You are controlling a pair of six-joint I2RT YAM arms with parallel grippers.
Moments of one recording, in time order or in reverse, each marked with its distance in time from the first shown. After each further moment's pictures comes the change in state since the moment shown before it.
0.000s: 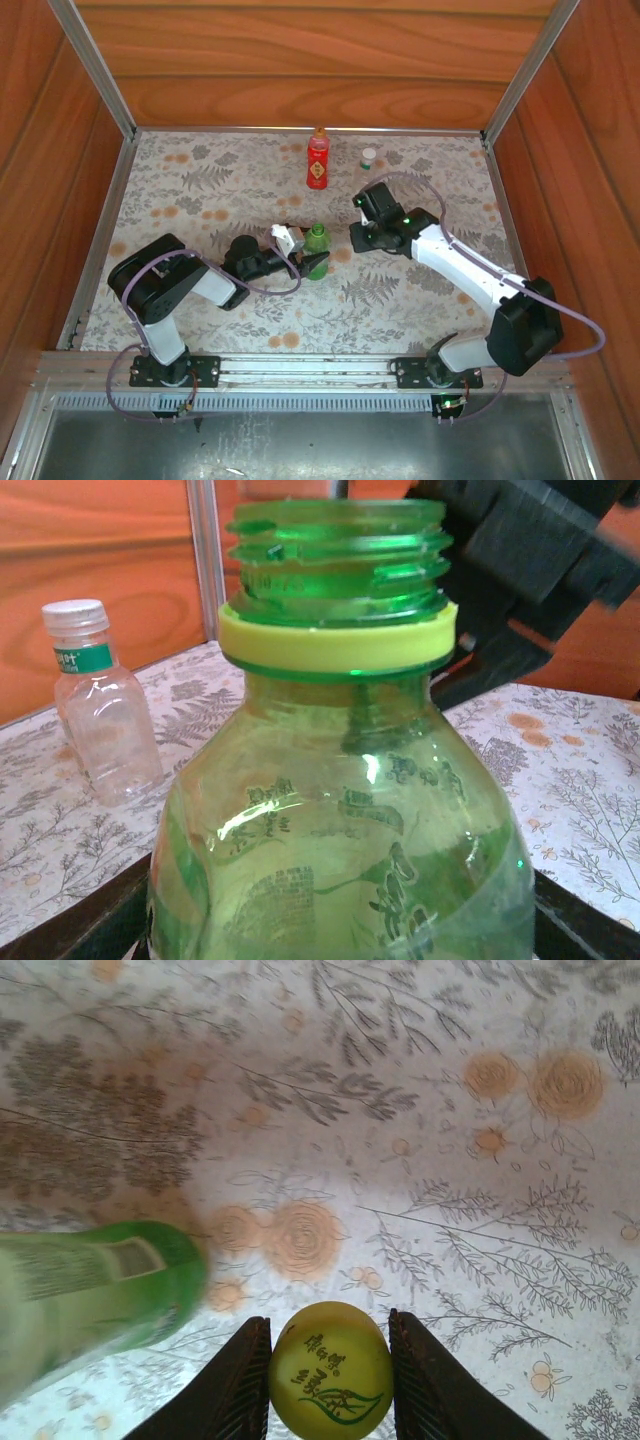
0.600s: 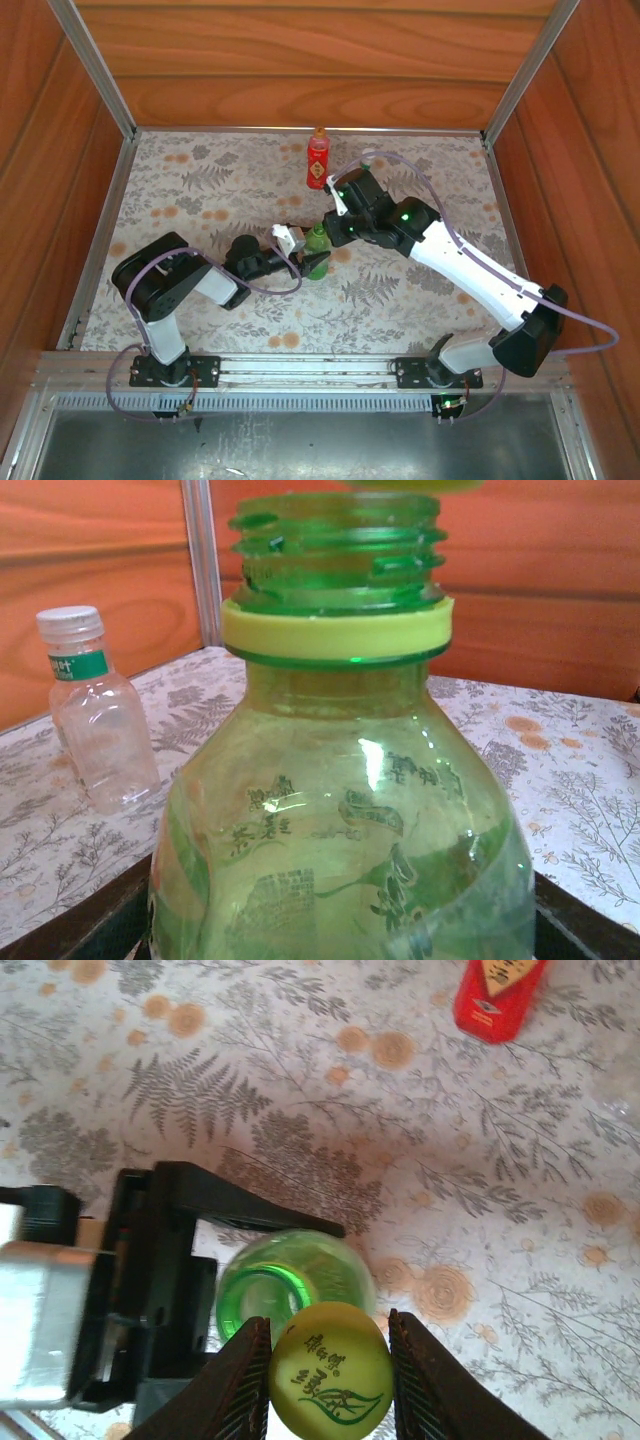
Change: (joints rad) left arm 0.000 0.025 0.011 0.026 0.010 0.001; right arm 0.191 -0.004 0.279 -0.116 -0.021 -0.019
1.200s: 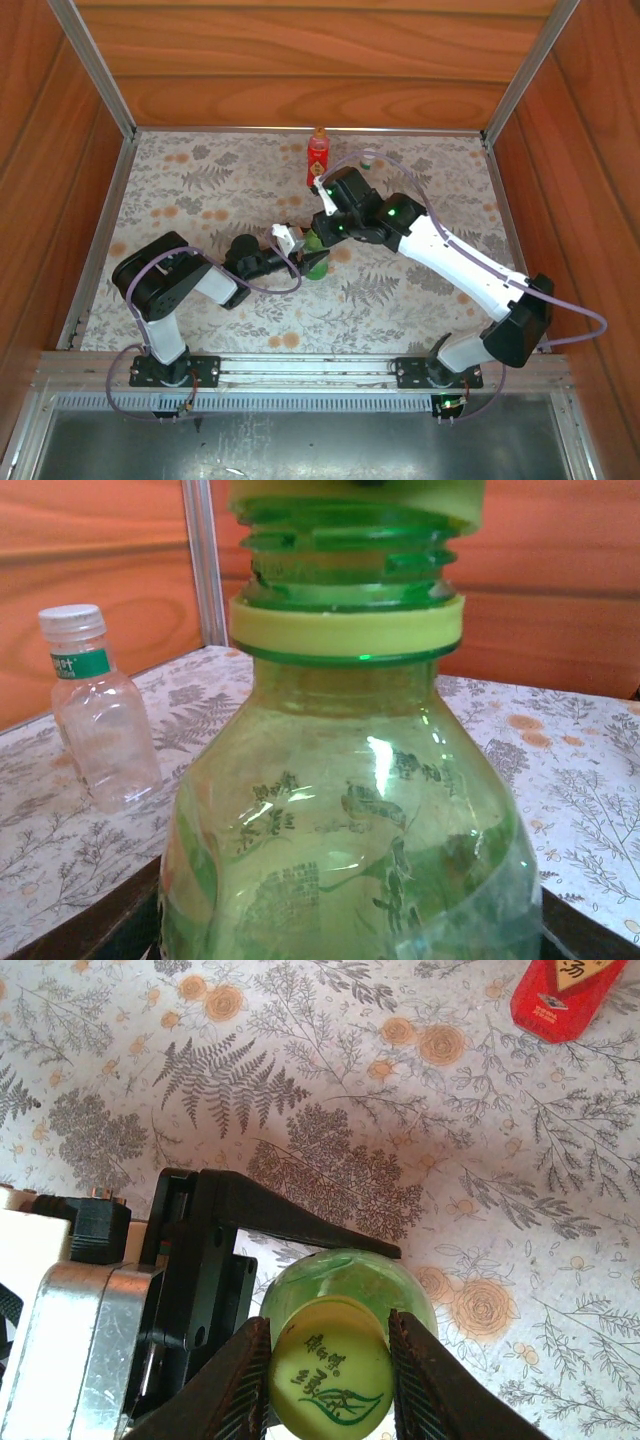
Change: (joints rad) left arm 0.003 0.002 0.000 0.000 0.007 0.003; right arm 0.009 0.079 0.040 0.008 -0.049 -0.019
